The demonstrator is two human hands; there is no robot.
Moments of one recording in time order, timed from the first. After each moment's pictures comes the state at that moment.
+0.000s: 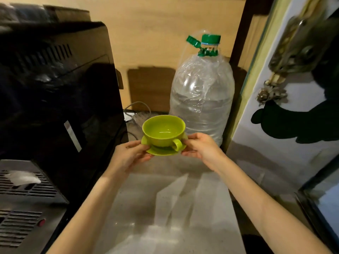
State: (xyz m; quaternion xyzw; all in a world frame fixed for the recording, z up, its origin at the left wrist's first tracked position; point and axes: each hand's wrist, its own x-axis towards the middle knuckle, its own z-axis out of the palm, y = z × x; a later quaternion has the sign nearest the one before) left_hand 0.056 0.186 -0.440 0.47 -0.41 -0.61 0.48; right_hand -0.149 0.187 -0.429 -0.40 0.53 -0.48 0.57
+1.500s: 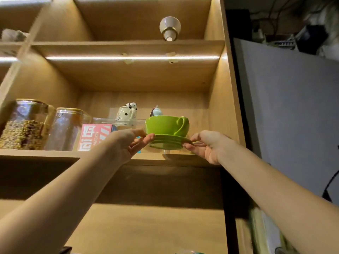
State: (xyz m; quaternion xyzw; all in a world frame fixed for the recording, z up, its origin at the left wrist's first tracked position) left_hand 0.009 0.118 0.033 0.24 -0.50 -0.51 0.66; right_hand -0.168 0.127 0.043 -0.52 0.40 -0.65 0.38
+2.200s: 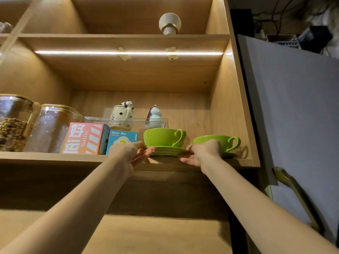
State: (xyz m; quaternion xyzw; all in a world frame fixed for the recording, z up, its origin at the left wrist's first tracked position) left_hand -0.010 0.051 0.022 0.24 -0.46 -0.52 0.68; right_hand -0.167 0.036 0.041 -0.44 0.47 -0.72 0.28
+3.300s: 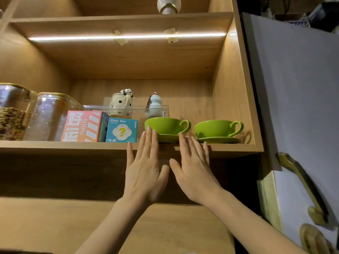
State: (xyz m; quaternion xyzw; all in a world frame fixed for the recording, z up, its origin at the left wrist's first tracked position) left_hand -0.042 0.004 -0.057 0.39 -0.68 0.28 0.56; right_hand -0.165 0.039 -0.044 -0.70 0.50 -0.42 -0.29
